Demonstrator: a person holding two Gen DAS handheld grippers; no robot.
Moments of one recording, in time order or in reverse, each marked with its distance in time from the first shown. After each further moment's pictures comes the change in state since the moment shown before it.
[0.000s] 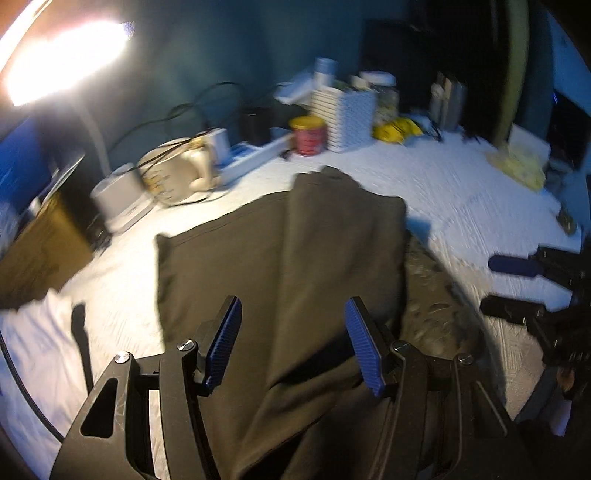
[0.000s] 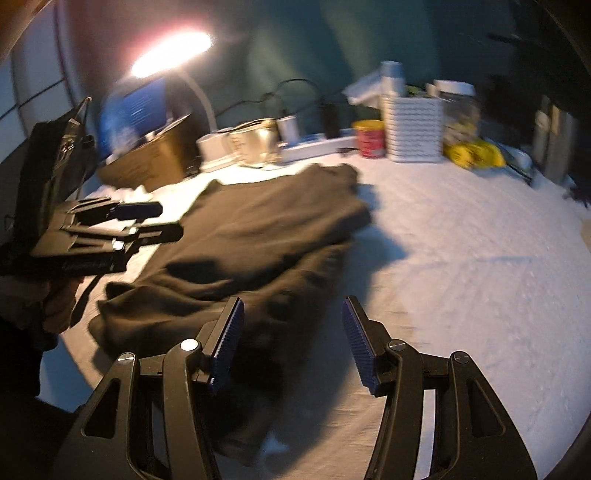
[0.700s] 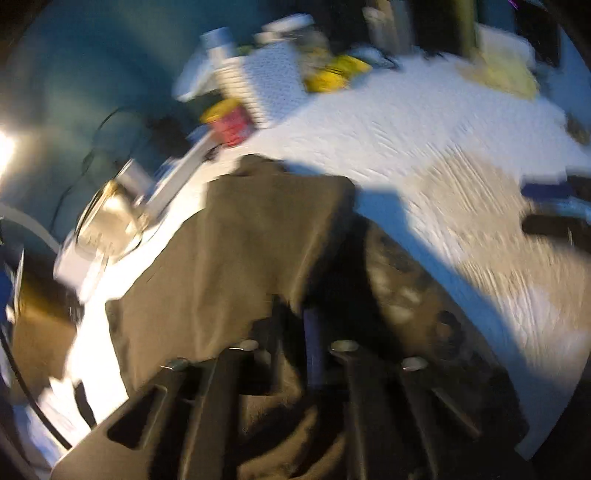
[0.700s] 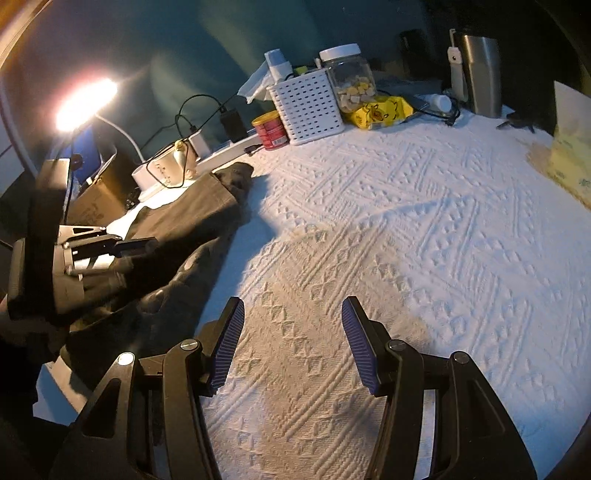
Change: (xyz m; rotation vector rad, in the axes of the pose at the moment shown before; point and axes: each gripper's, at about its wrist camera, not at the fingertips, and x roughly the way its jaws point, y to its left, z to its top) left arm 0.060 -0.058 0.028 0.237 0.100 0.044; right arm -0.011 -0.083 -0.019 0.186 -0.005 -0.056
